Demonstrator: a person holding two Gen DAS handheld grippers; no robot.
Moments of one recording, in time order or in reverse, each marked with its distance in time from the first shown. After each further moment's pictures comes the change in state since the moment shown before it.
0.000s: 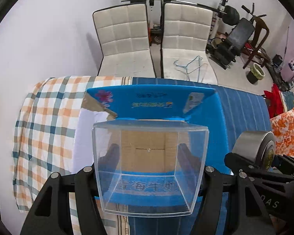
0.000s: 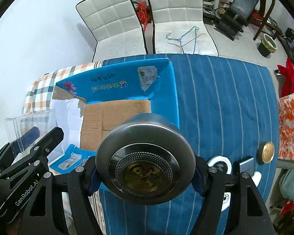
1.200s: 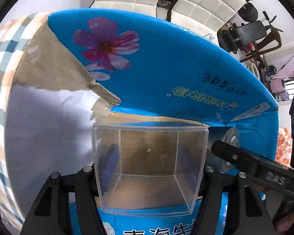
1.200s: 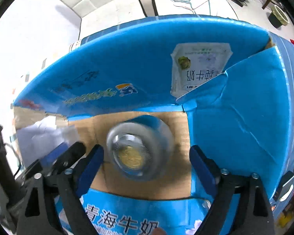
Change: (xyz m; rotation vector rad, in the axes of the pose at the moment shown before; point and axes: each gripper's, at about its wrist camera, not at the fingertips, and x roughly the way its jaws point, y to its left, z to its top) left arm 0.173 0.074 0.014 -0.187 0.296 -0.283; right arm 0.174 0.011 0.072 0.104 0.258 0.032
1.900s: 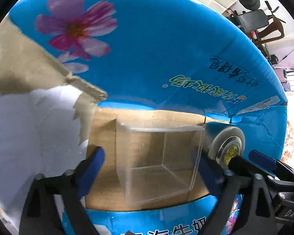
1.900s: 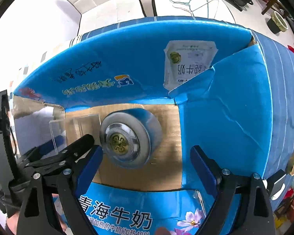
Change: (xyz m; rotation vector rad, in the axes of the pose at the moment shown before) left arm 0.009 -0.008 0.011 0.023 0.109 0.026; right arm -0.016 0.003 -0.011 -0.030 -0.008 -0.042
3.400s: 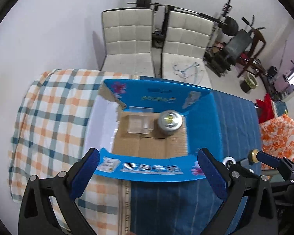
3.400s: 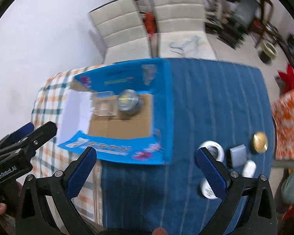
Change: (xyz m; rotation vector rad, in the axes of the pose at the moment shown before) left arm -0.182 -0.099 -0.166 0.114 -0.442 0.191; right arm -0.189 -0.106 -0.193 -0.029 -0.331 0.068
